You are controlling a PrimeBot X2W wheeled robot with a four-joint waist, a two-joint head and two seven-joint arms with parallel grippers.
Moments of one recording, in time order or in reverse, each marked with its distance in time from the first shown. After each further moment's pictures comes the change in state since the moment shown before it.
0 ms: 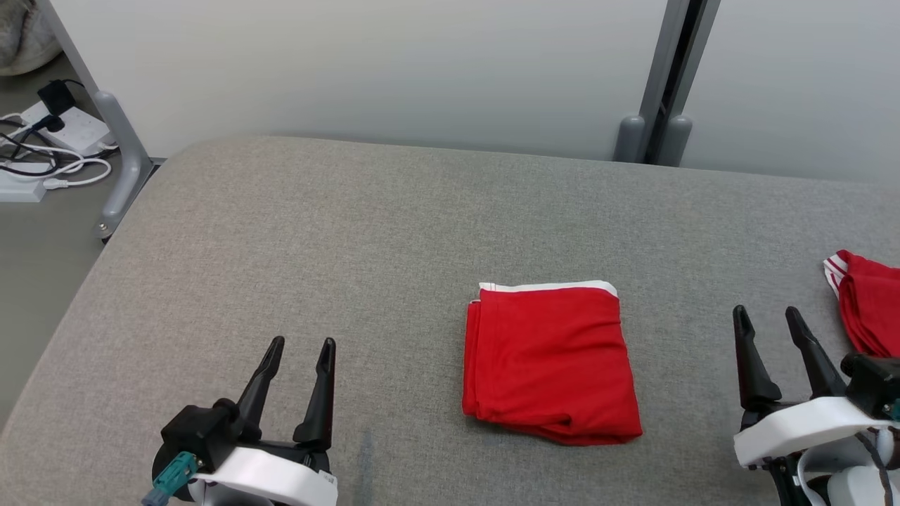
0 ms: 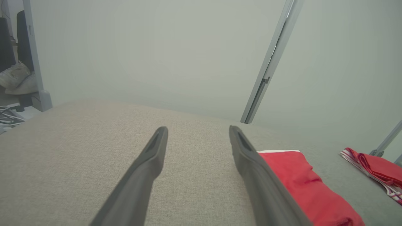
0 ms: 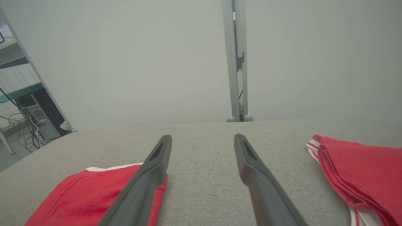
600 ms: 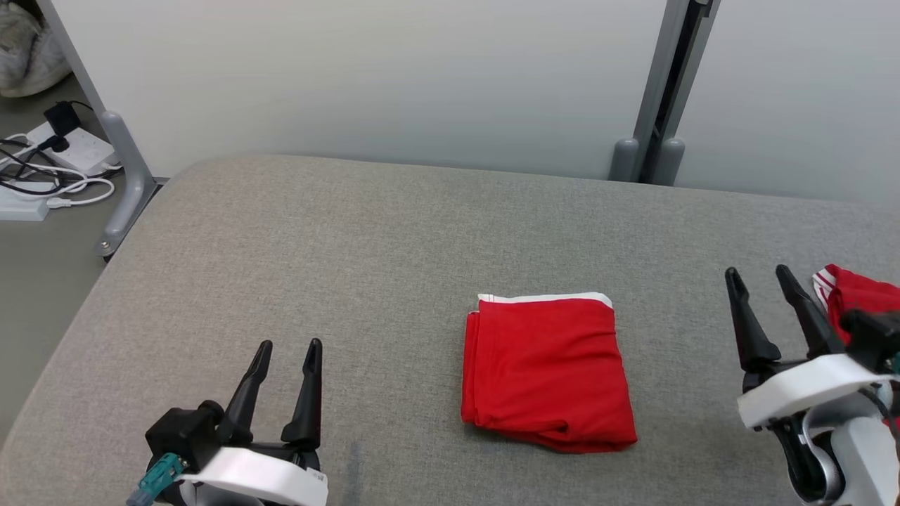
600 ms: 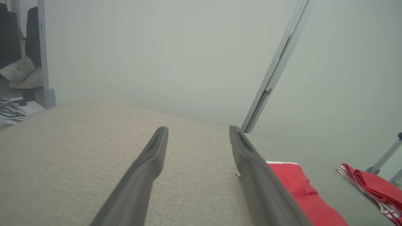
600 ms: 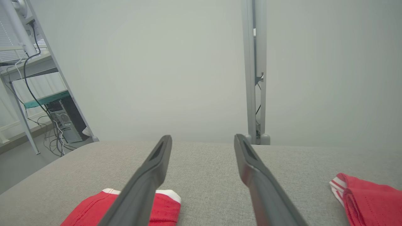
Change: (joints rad) left arm -0.004 0.000 0.016 0.027 -0.060 -0.004 0.000; right arm -0.156 -0.140 0.201 0.144 0.189 0.000 -0.057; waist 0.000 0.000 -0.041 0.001
